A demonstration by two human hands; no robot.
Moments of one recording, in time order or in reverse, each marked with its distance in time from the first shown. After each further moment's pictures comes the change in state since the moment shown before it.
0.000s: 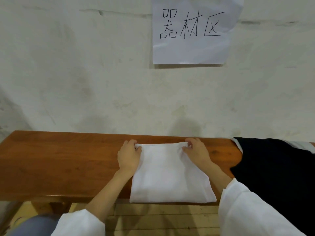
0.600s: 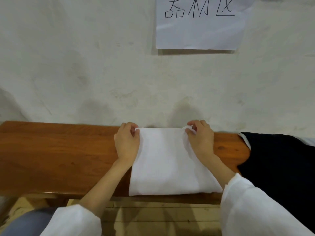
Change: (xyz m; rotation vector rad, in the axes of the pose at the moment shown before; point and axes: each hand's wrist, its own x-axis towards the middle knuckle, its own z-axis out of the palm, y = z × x) left_hand 0.015 0.014 -0.009 -0.181 0.260 0.131; right_hand 0.013 -0.023 -0.003 0.024 0.341 -0.156
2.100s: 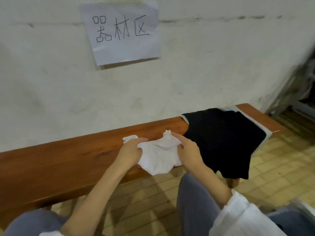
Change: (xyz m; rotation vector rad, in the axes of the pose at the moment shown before) left_hand -0.126 0.158 -0.042 0.081 -0.842 -0.020; right_hand -0.160 0.025 -0.149 0.255 -0.101 0.278
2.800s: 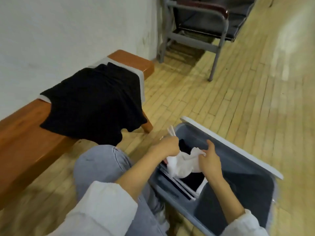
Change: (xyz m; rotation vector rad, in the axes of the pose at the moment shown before) left_hand -0.111 0.197 0.402 0.669 -0.976 0.448; right_hand -0.263 0.262 -0.196 0.108 0.626 0.942
